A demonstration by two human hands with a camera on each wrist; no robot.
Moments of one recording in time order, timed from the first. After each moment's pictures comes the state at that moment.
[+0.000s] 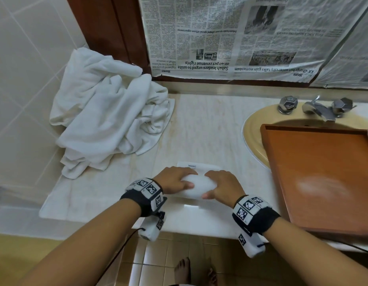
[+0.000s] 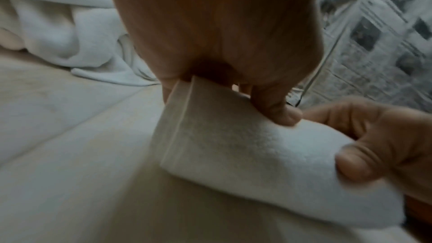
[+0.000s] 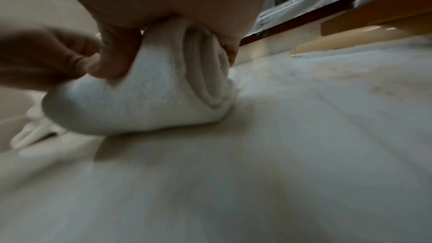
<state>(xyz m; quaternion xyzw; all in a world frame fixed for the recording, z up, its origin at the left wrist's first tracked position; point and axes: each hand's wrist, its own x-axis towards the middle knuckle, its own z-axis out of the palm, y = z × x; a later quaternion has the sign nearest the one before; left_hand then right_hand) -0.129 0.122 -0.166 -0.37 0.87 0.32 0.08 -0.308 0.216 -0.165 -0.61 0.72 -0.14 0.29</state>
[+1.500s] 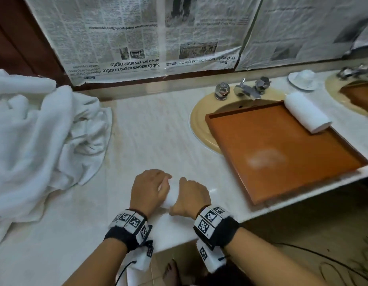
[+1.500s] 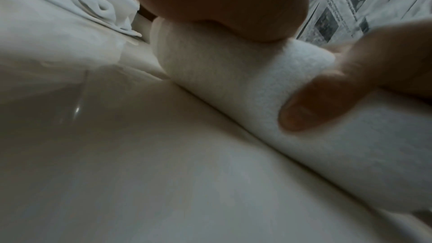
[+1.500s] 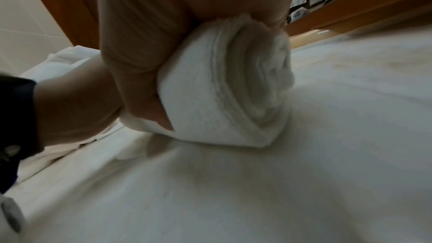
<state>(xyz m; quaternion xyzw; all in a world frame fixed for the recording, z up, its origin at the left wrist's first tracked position) -0.172 0.131 -0.210 -0.31 0.90 0.20 -0.24 -0.281 0.227 -0.164 -0.47 0.85 -0.01 0.26</state>
